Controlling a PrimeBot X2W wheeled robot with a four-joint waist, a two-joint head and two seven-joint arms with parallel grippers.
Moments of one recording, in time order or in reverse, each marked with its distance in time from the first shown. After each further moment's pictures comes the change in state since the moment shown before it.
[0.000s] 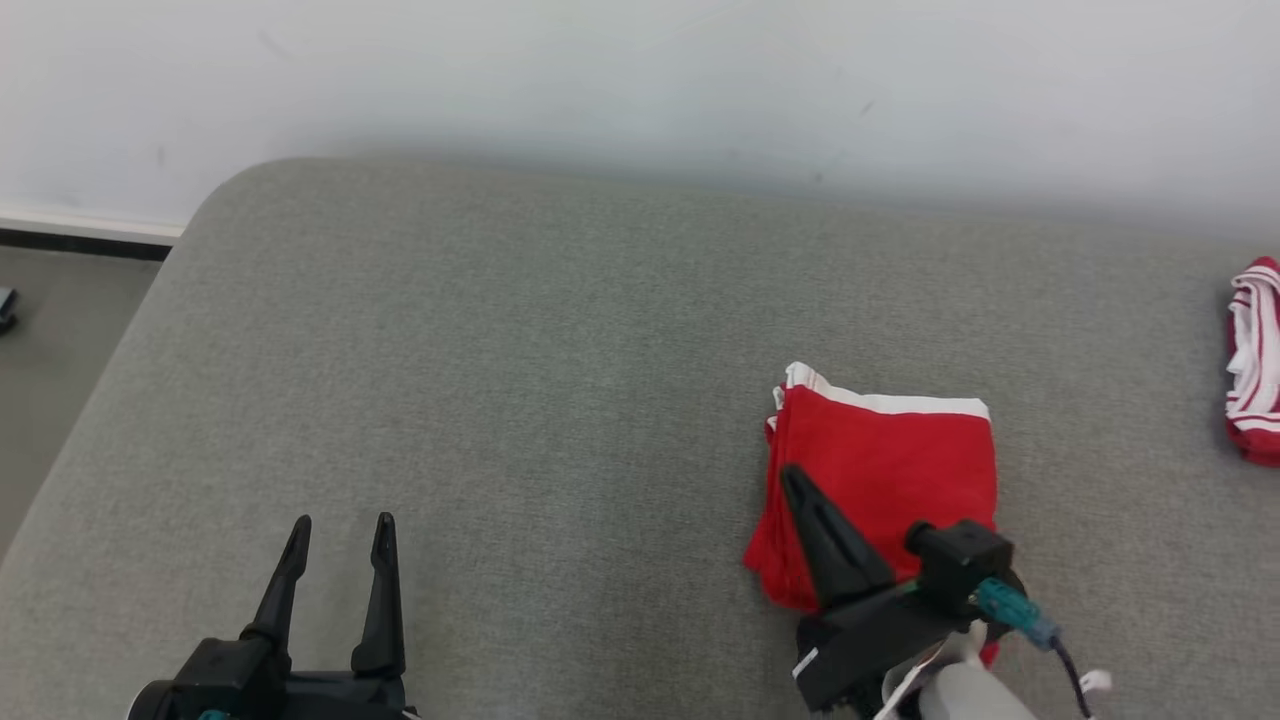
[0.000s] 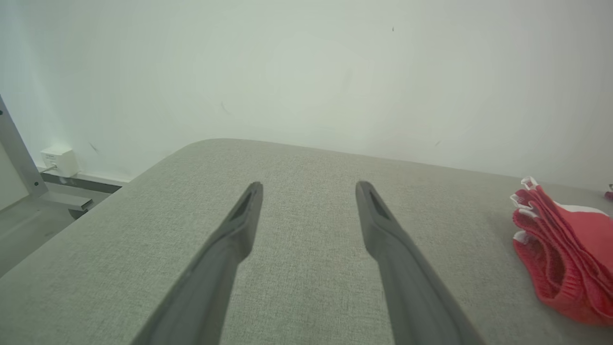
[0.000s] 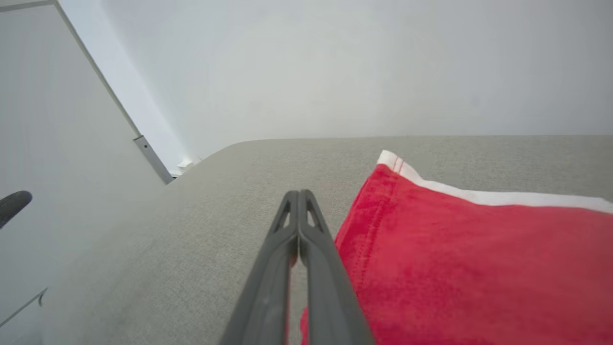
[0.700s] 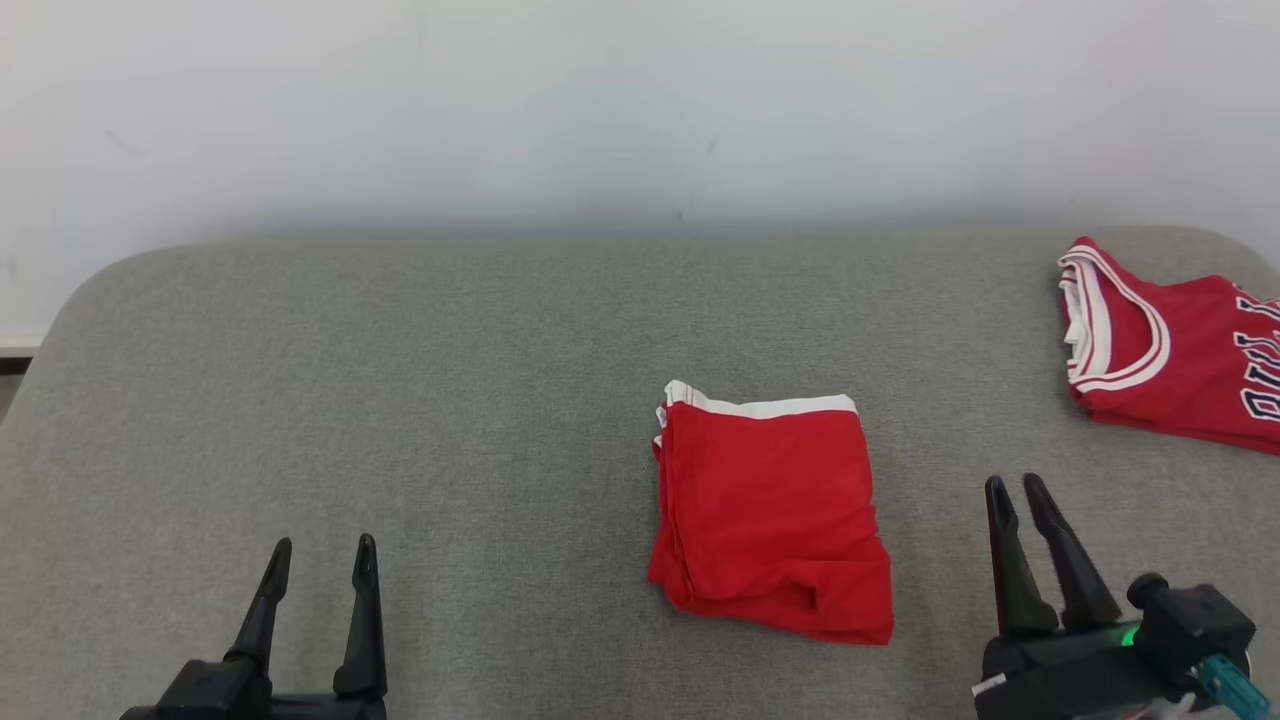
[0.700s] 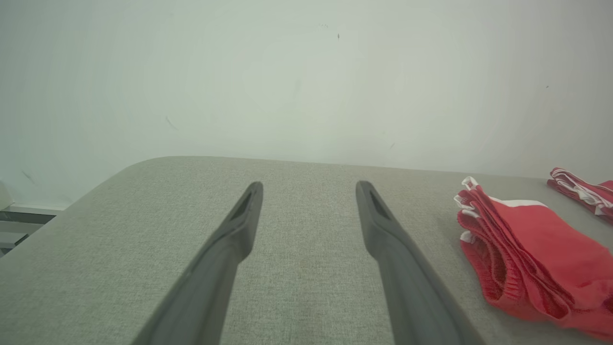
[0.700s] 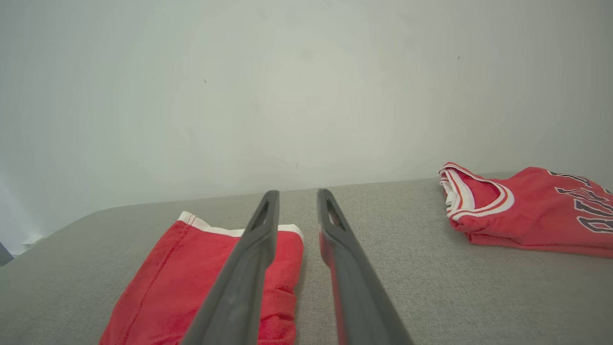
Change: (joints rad) left arm 0.030 0.008 0.024 -0.004 0.019 0.000 0.000; right arm 0.218 -0.078 -0.318 -0.285 -0.075 0.000 -0.002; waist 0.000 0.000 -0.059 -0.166
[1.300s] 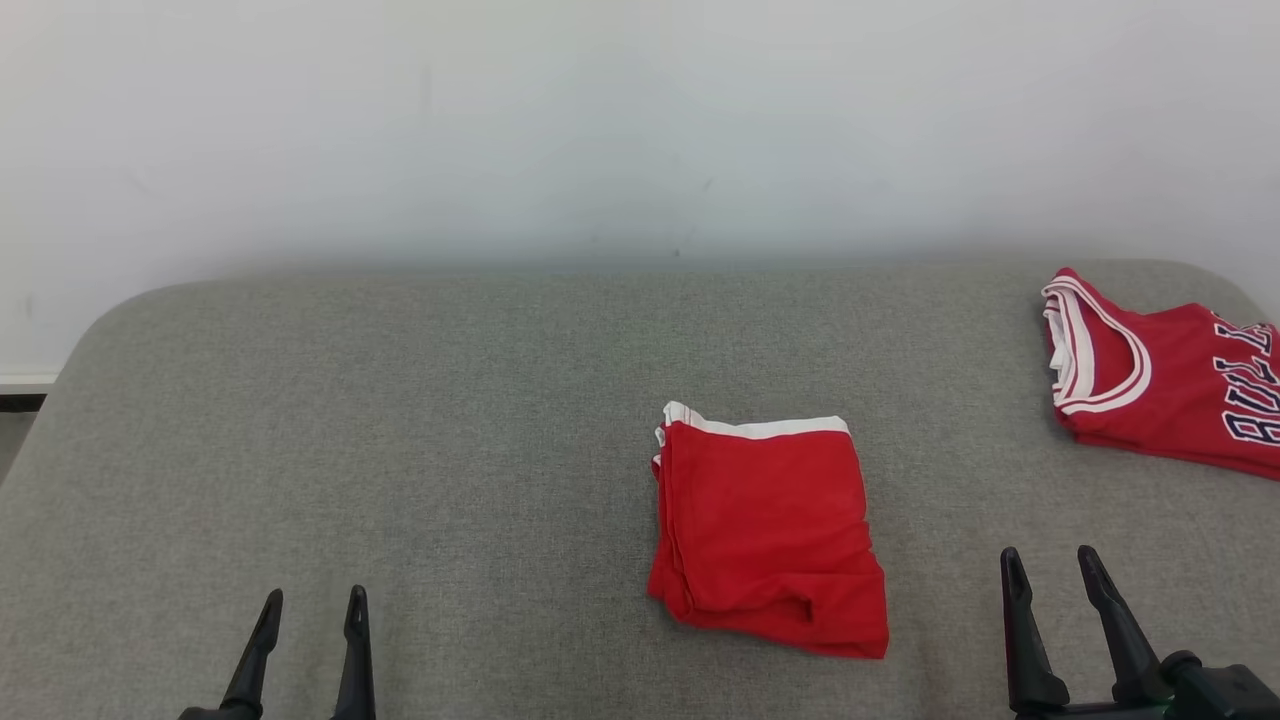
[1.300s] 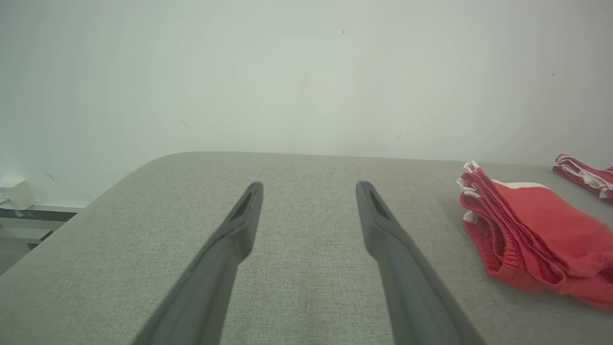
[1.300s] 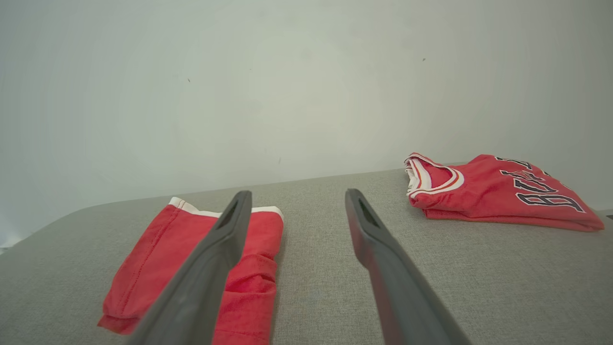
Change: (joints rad) left arm 0.075 0.007 0.020 -0.010 0.032 0.001 0.000; right arm 0.167 0.030 -0.073 -0.087 -0.046 0.000 0.000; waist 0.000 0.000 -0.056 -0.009
